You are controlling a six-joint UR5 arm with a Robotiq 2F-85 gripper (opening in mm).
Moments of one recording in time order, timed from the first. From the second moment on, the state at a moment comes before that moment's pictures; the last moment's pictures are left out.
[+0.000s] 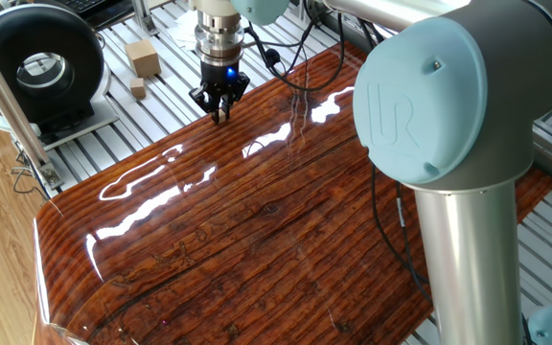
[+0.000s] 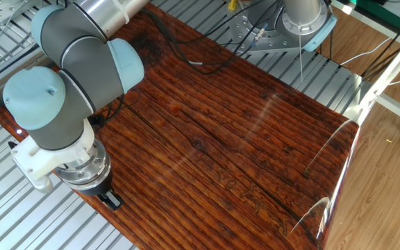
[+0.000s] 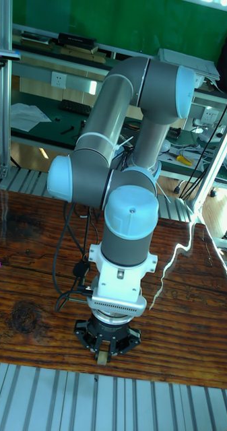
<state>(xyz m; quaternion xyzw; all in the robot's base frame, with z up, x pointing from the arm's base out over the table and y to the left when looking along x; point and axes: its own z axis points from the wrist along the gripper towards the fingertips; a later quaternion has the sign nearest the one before) 0.722 0.040 0.003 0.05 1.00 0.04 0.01</state>
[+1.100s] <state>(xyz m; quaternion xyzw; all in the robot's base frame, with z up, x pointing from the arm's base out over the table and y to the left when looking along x) 0.721 0.047 0.006 0.06 1.00 0.03 0.01</state>
